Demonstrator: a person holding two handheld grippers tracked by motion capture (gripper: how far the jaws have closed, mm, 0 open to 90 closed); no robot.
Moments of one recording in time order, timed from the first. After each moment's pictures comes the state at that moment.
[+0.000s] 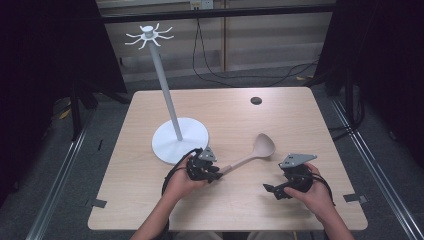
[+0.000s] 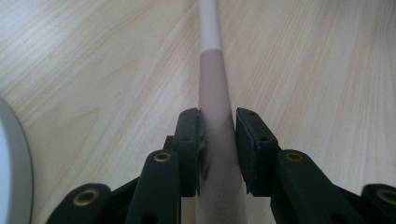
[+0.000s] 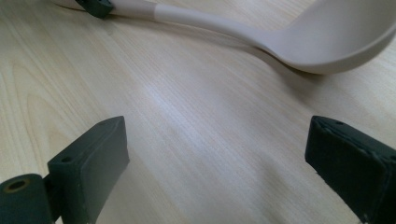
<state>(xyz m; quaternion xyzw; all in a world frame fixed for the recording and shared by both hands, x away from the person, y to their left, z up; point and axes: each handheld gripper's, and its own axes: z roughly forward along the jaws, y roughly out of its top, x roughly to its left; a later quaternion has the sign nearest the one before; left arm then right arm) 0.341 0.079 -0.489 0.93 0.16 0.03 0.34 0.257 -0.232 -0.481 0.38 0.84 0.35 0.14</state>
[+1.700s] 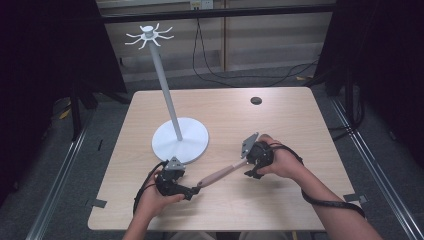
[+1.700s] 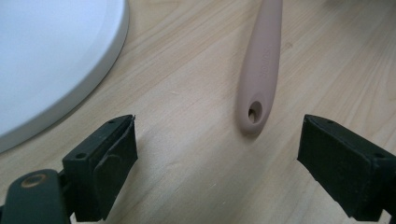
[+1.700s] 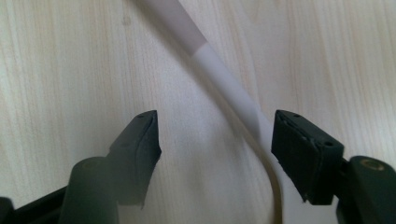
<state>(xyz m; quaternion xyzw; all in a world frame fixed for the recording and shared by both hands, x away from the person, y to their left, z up) 0.300 0.160 -0.494 0.87 0.32 0.05 0.37 0.341 -0.149 -0.459 0.12 0.97 0.19 0.10</state>
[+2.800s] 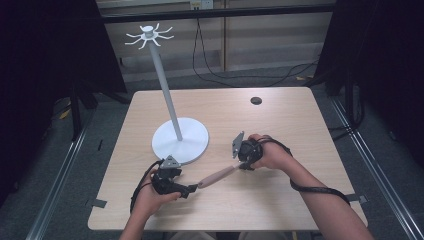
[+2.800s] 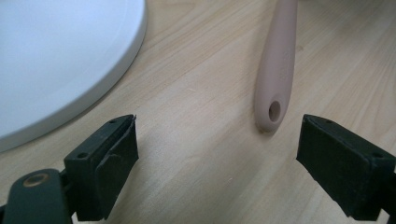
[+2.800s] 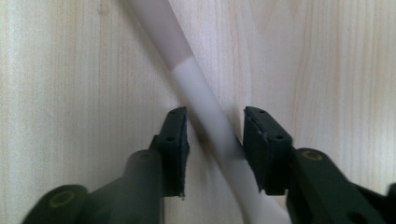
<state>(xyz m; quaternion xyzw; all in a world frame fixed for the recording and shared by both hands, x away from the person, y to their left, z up) 0.304 0.170 -0.493 0.86 0.34 0.05 0.37 0.369 -0.128 -0.472 0.04 0.98 0.15 0.09</state>
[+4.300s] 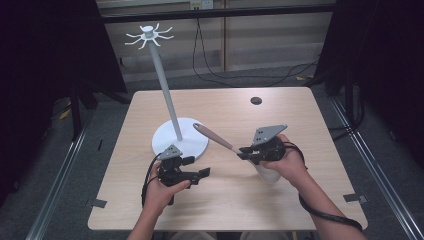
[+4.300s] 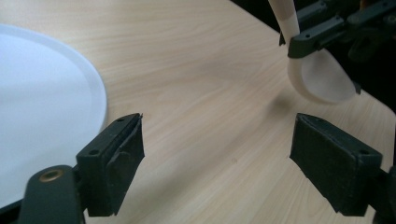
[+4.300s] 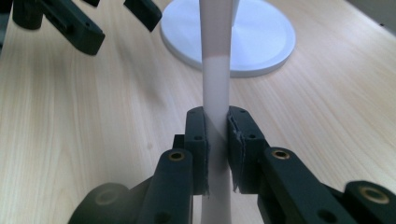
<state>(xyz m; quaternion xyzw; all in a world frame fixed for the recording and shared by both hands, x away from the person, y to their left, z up) 0.308 0.145 -0.461 0.77 0.36 0.03 0.53 0.322 -0.168 -0.423 0.20 0.87 0.42 0.13</state>
